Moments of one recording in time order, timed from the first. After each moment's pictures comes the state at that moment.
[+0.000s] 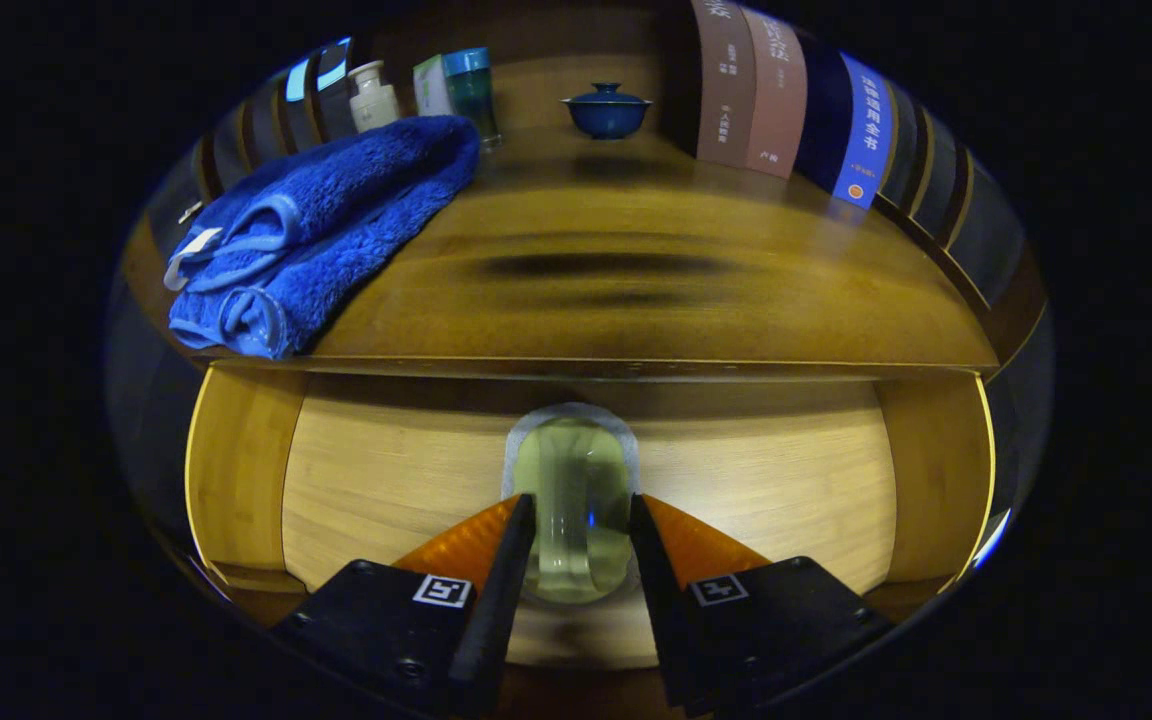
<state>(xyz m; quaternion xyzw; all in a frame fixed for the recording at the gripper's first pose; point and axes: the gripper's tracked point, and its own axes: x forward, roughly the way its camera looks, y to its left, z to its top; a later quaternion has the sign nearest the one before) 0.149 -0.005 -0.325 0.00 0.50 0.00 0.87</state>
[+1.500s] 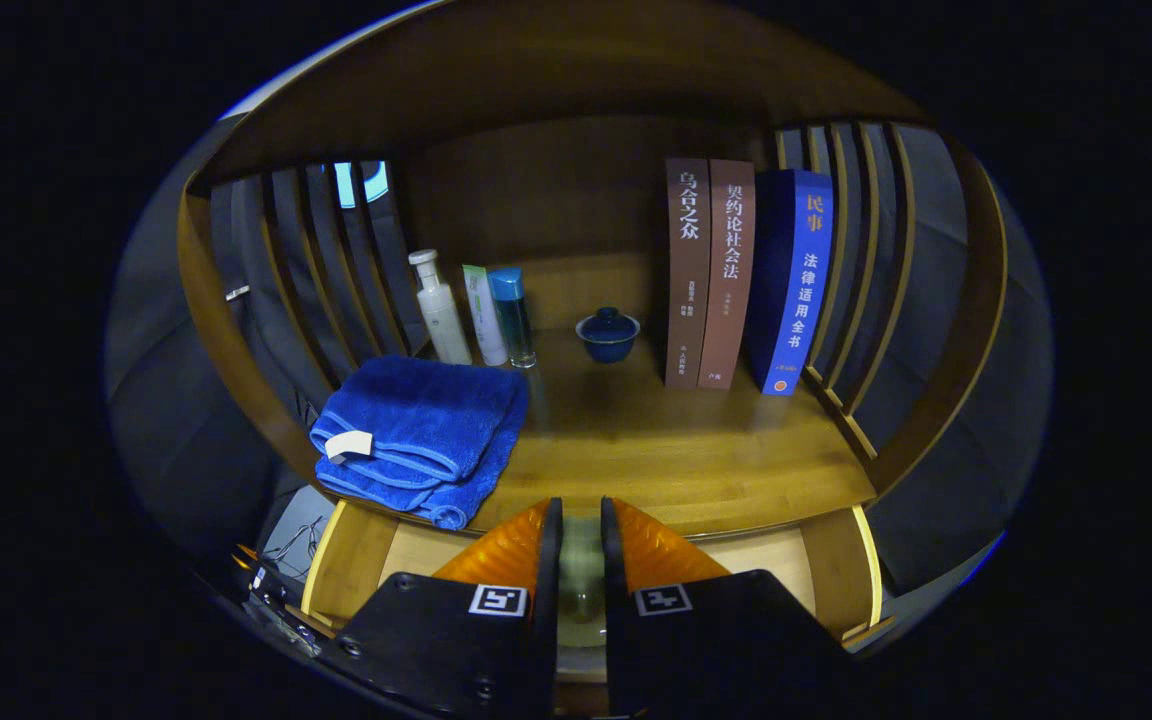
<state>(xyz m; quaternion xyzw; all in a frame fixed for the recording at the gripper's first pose) 0.181 -0.005 -0.147 0.02 0.32 0.02 0.95</state>
